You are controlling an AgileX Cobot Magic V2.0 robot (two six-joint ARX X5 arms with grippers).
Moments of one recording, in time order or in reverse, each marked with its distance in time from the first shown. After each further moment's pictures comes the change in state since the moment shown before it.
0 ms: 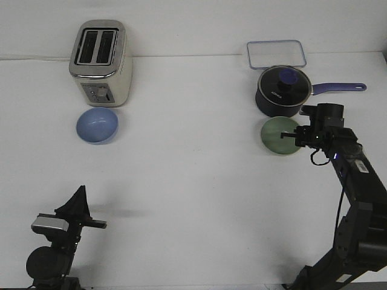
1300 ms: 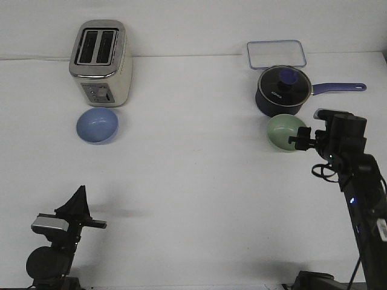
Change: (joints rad) left arm 0.000 0.000 0.000 0.000 0.000 0.000; right arm 0.040 -0.388 -0.090 -0.056 0.066 0.069
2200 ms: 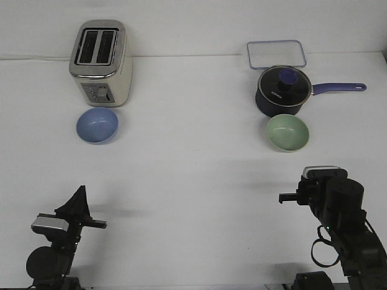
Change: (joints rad) left arm 0.000 0.000 0.000 0.000 0.000 0.000; right arm 0.186 -0.623 -0.373 -0.138 0.052 -0.013
